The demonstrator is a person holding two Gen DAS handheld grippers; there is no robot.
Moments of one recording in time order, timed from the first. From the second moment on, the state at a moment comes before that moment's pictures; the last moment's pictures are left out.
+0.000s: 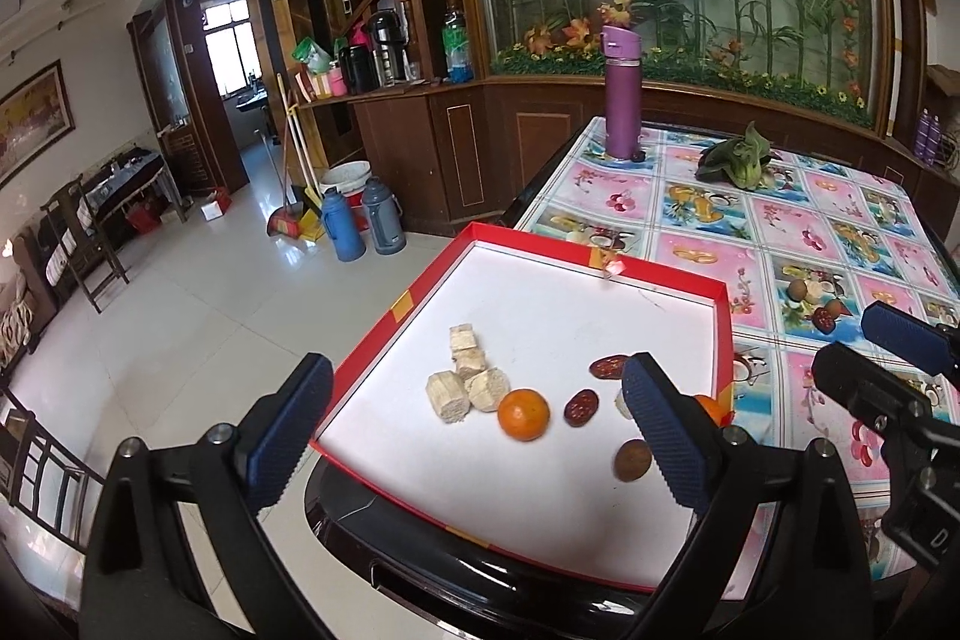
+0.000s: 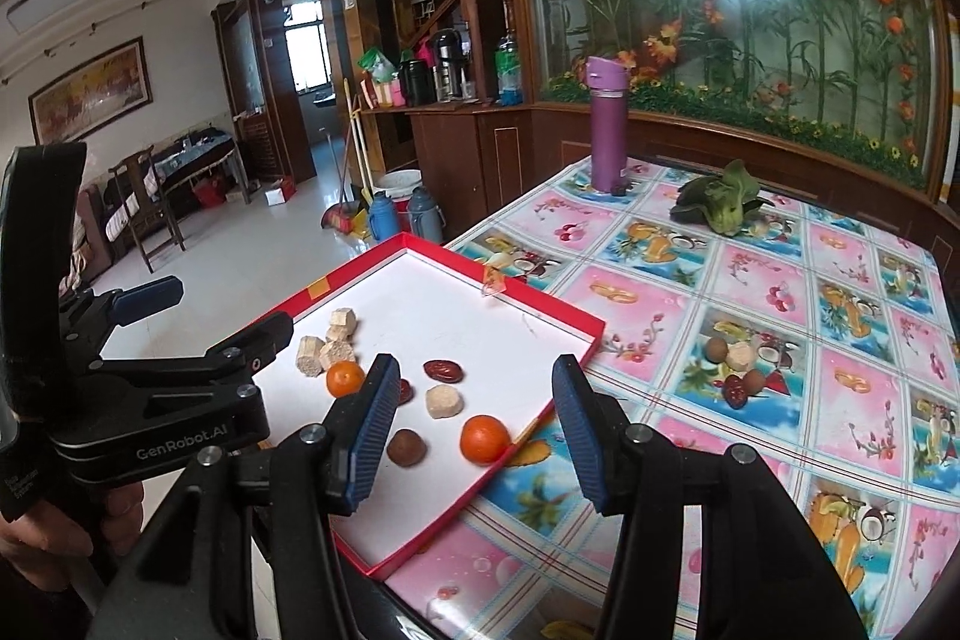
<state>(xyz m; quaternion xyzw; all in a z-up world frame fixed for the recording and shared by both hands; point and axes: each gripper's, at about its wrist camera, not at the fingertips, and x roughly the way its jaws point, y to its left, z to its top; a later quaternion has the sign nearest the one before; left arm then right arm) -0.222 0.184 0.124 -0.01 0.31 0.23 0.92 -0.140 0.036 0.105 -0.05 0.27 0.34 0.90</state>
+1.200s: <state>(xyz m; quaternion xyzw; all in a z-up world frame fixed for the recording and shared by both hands) -0.097 0.063 0.072 0.07 0.44 0.04 0.90 0.032 -0.091 0.019 0.01 0.40 0.19 0.90</state>
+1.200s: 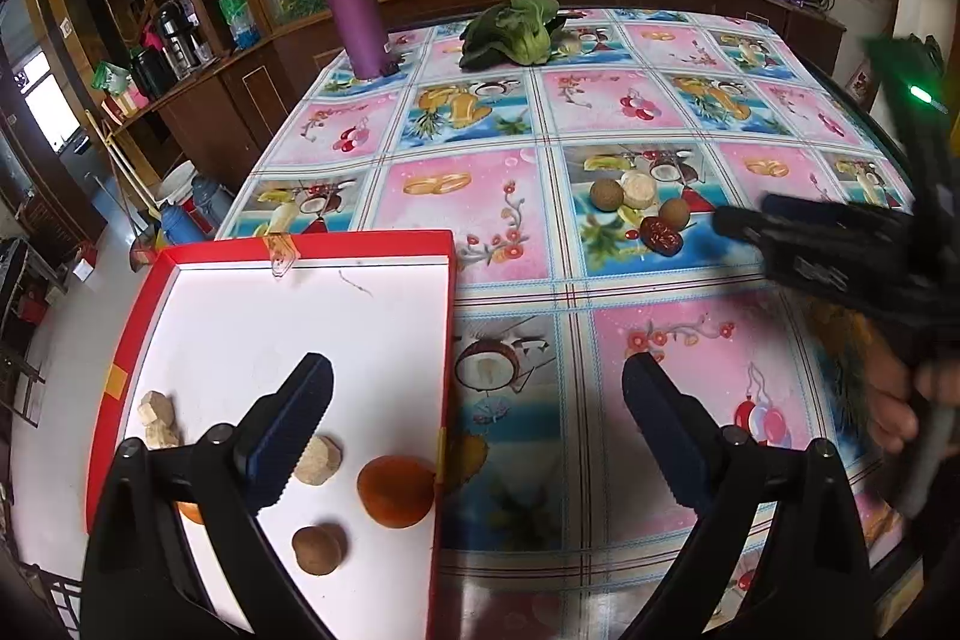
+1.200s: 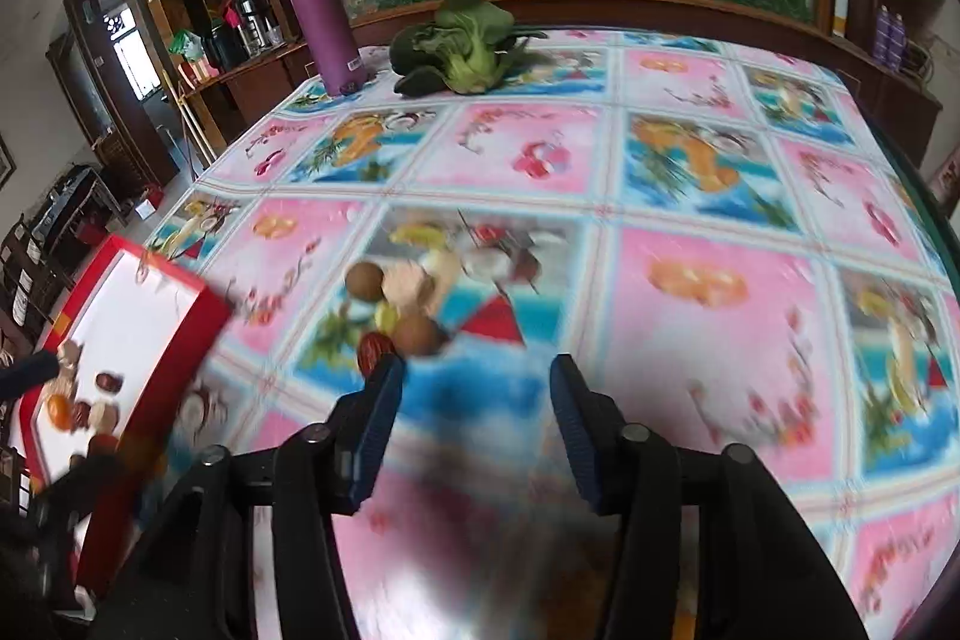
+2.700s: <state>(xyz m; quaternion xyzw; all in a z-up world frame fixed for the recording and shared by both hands) 0.004 0.006 0.021 0.00 0.46 0.00 0.89 0.025 -0.122 0.001 0.04 0.42 0.19 0.89</state>
